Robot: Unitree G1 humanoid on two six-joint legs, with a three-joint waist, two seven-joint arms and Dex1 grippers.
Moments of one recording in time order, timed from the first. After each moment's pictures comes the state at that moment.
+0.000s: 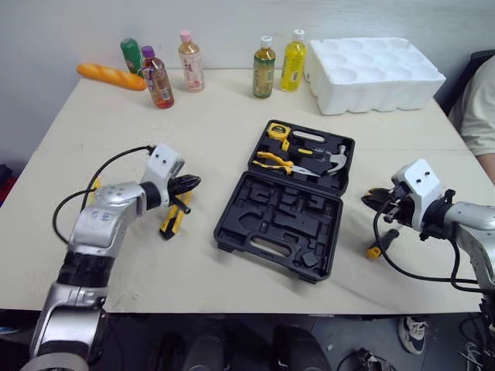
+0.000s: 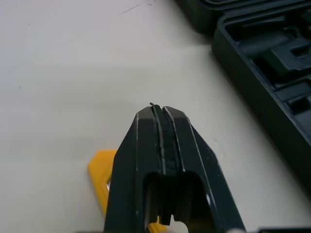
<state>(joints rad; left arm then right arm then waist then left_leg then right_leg) -0.65 0.58 -0.07 0.15 -0.27 0.60 -0.60 -0.30 -0.88 -0.13 -0.11 0.30 0.60 0.76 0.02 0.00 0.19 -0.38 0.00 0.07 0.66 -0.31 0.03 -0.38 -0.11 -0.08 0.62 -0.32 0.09</state>
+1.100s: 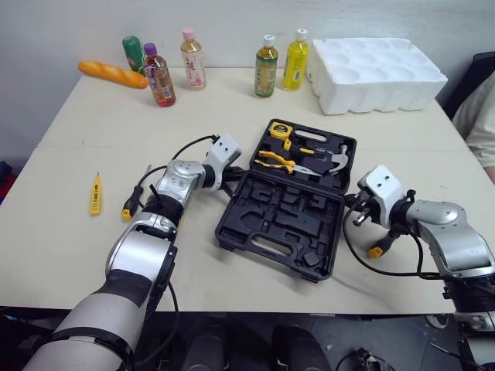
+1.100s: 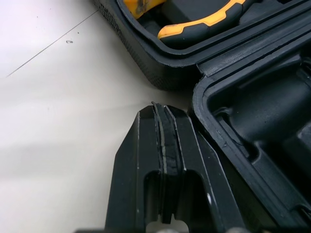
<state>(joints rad) -1.15 0.25 -0.15 1.13 0.01 0.13 -0.70 -0.43 -0.77 0.03 0.04 0.16 0.53 0.77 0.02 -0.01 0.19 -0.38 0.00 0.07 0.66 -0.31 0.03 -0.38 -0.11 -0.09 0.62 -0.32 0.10</state>
